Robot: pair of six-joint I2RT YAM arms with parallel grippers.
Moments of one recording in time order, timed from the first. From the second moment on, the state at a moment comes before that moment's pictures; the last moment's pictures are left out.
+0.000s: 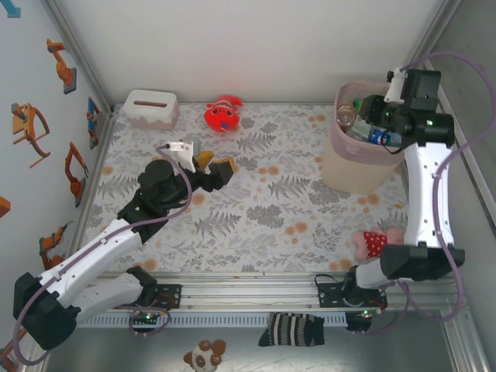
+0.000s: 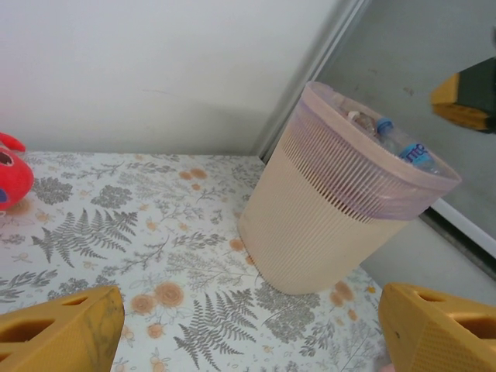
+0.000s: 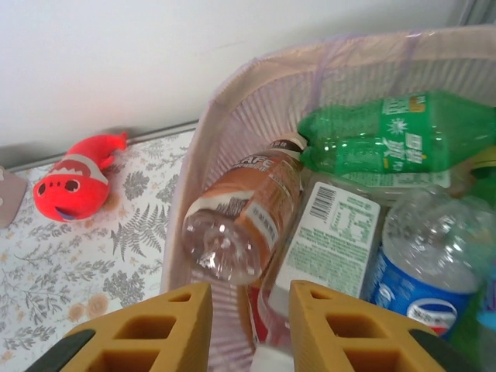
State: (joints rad) left arm -0.70 0.98 0.76 0.11 0.12 -0.43; right arm -0.06 1.42 1.83 -1.02 -0.18 0.19
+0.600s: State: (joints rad) left arm -0.66 1.07 0.82 -0.14 -0.19 -0.21; right arm -0.06 0.86 0.99 -0.82 0.03 0.18
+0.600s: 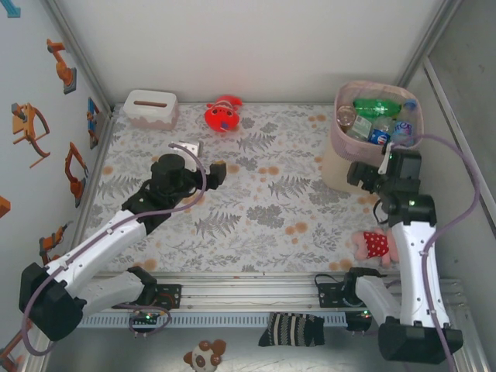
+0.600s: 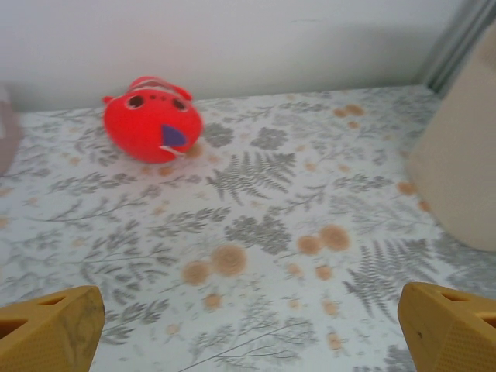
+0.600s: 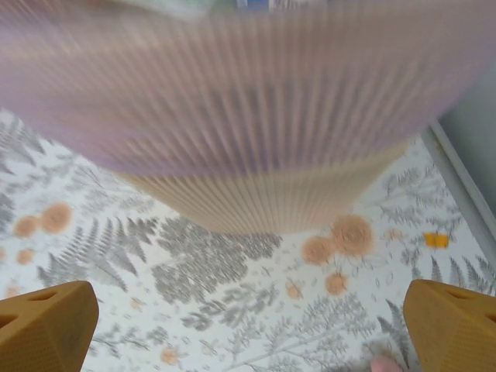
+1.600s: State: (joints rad) left arm -0.30 1.14 0.40 0.31 -0.41 0.02; right arm -0.06 1.39 0.27 0.70 0.11 0.07
